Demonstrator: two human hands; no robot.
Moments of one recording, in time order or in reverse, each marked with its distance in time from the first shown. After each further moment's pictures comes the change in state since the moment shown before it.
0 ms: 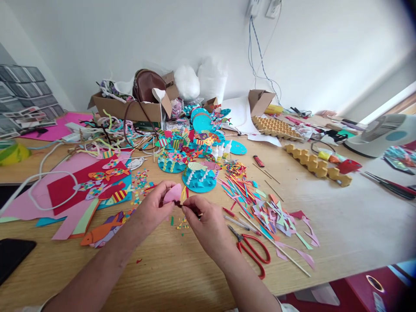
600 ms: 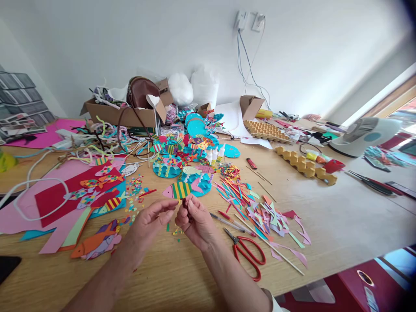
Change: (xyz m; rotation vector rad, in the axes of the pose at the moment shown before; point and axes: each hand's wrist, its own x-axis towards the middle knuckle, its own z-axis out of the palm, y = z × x) left_hand -0.017 -0.014 0.006 -0.306 -0.007 -0.104; right_hand 0.011 0.027 0.028 1.615 -0.157 0.339
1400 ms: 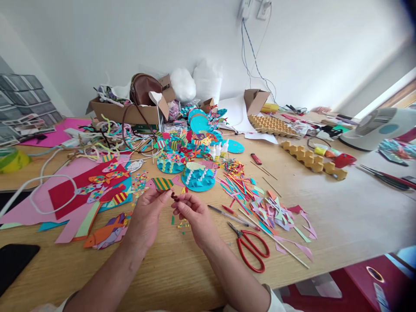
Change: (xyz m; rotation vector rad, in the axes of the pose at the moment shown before) left_hand 0.012 0.002 0.010 -0.333 0.239 0.116; right_hand -0.003 0.012 0.001 -0.502 0.151 -0.130
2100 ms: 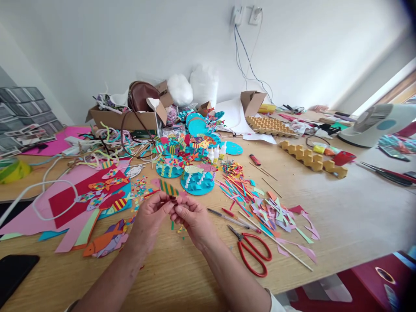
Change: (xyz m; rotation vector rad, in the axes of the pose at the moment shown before) left_hand -0.003 0.002 0.002 0.176 -0.134 -0.001; right_hand 0.005 -0.004 0.005 0.218 -0.063 0.084
